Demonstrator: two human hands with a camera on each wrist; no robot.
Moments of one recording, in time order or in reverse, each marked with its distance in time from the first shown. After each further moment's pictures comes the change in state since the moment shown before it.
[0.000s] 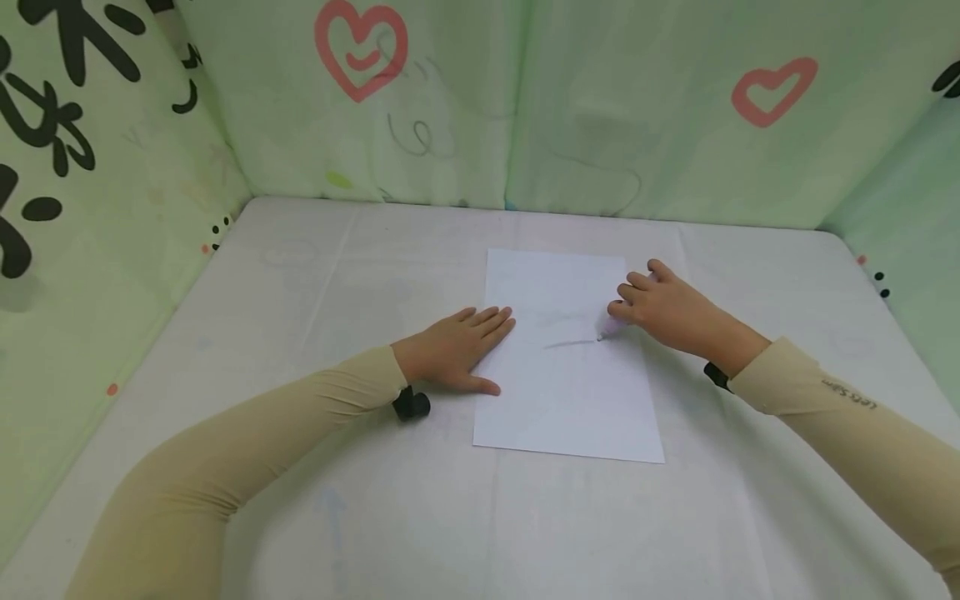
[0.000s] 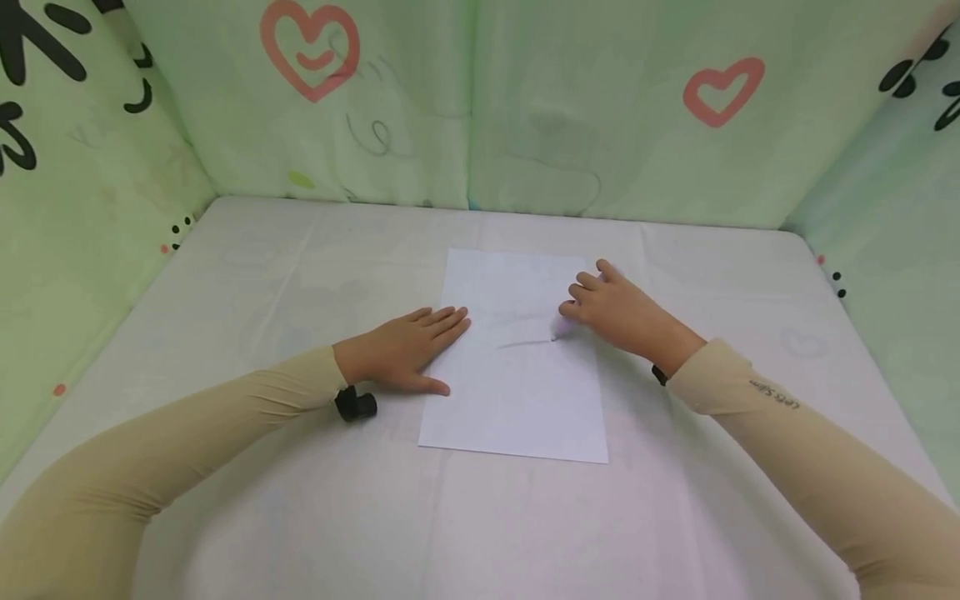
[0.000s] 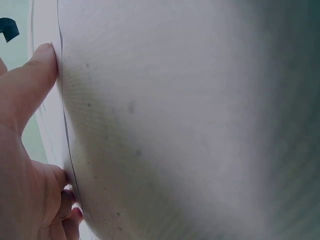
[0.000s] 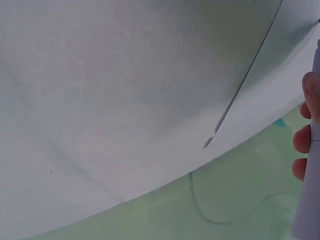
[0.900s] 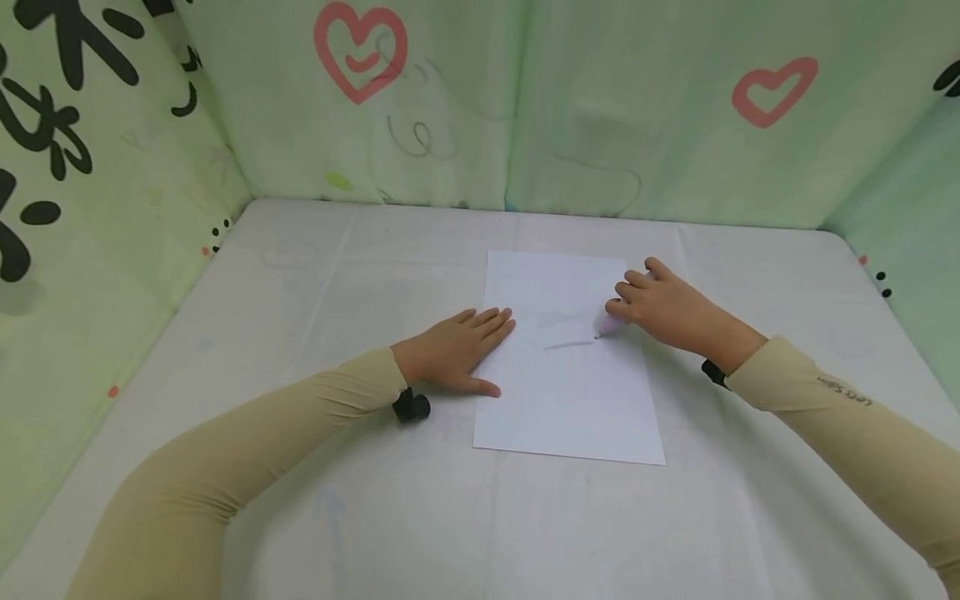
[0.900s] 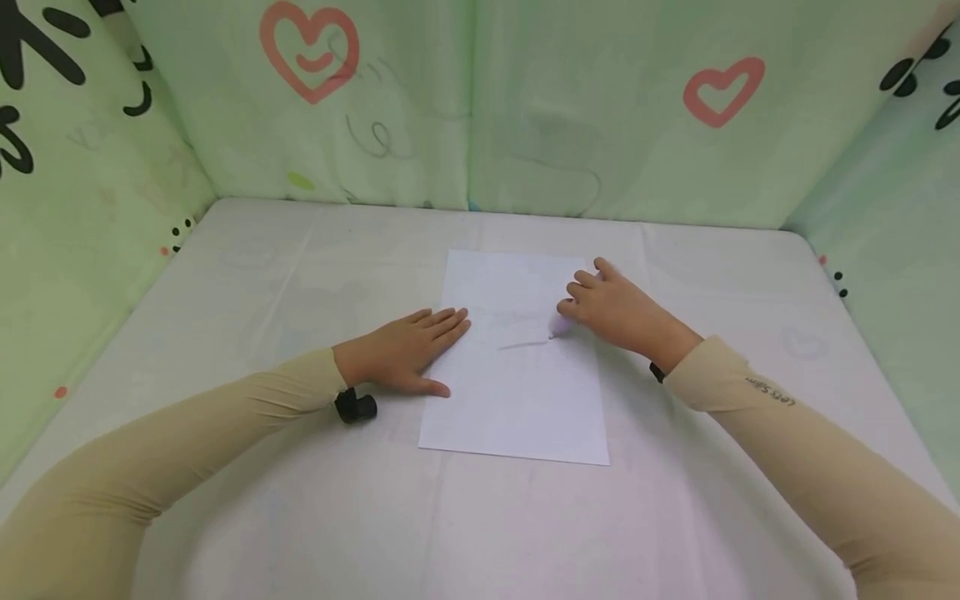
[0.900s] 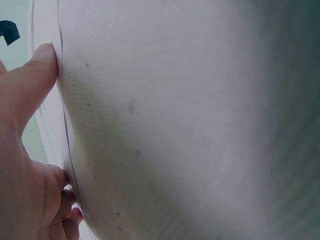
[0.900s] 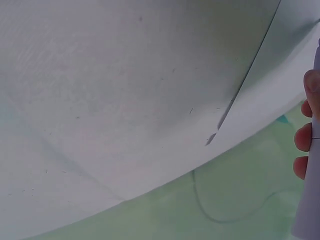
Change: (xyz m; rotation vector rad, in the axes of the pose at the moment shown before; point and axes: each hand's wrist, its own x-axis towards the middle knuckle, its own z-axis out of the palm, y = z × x) left_hand 0.000 0.001 -0.001 -0.008 -0.010 -0.004; right_hand 0.005 -0.001 0.000 0.010 0.023 0.004
